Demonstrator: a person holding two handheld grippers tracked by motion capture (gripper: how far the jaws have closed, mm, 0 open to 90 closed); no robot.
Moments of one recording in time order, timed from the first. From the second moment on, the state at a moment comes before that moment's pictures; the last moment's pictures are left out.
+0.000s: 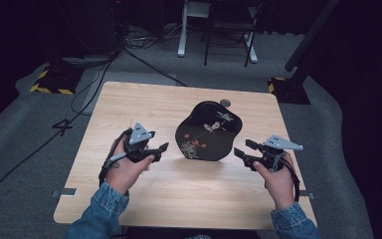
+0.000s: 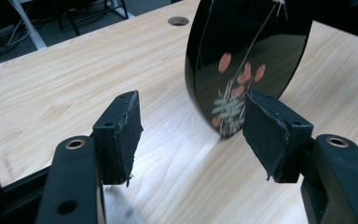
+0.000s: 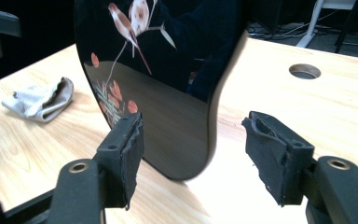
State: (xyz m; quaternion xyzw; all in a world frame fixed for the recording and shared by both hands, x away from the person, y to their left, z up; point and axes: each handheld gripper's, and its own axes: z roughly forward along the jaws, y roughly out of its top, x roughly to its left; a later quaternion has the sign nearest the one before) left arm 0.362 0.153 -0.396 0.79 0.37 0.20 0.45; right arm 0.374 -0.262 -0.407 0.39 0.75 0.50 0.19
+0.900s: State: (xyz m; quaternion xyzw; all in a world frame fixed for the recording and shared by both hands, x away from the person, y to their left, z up) left arm 0.312 0.253 -0.446 0.81 0.41 0.19 0.38; right arm 0.344 -0.329 -0.452 0.46 0.76 0.42 0.21
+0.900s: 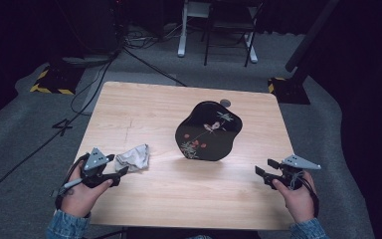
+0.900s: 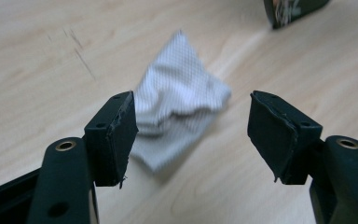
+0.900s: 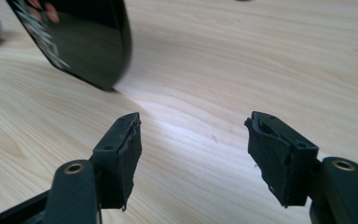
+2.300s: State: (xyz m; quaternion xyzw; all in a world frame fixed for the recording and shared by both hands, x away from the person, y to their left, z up) left arm 0.313 0.276 -0.505 0.82 0.44 0.16 0.33; right arm 0.351 -0.350 -0.505 0.49 0.77 0.34 0.22
